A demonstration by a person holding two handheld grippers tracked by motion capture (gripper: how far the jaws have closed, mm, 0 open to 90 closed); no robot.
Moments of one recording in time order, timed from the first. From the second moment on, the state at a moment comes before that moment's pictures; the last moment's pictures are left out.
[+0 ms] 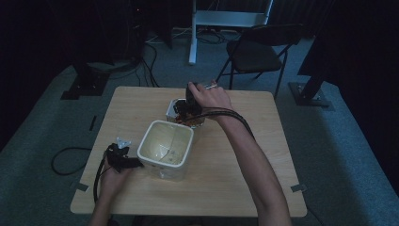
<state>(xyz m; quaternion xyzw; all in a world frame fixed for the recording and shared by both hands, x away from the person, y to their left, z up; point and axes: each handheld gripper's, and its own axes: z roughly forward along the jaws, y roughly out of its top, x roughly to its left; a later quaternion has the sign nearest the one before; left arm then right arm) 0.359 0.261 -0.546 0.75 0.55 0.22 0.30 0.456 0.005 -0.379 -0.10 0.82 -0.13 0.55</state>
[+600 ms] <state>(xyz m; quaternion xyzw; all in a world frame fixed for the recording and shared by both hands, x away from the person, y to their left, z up) 0.359 0.261 -0.546 0.75 0.55 0.22 0.30 0.456 0.001 -0.380 -0.11 0.81 -0.14 0.56</state>
